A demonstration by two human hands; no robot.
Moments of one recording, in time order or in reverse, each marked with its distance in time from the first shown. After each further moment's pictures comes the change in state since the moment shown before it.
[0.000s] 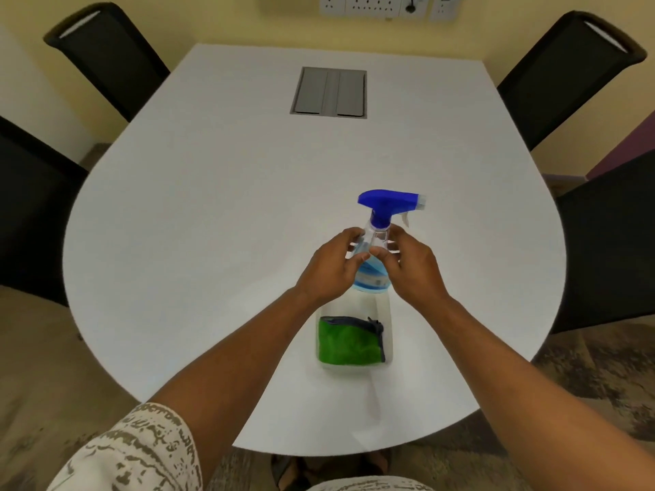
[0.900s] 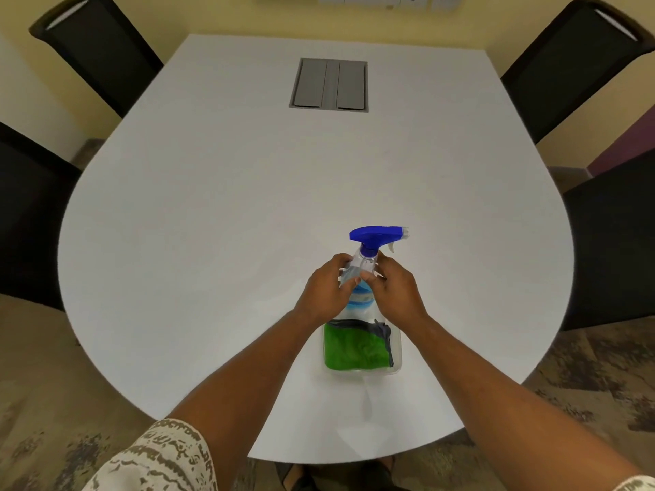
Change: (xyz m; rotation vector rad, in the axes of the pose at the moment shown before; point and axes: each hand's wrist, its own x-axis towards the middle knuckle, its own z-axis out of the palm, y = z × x) left_hand -0.011 -0.050 0.014 0.029 -0.074 -0.220; right_hand -0.008 0.019 0.056 0.127 -0.089 0.187
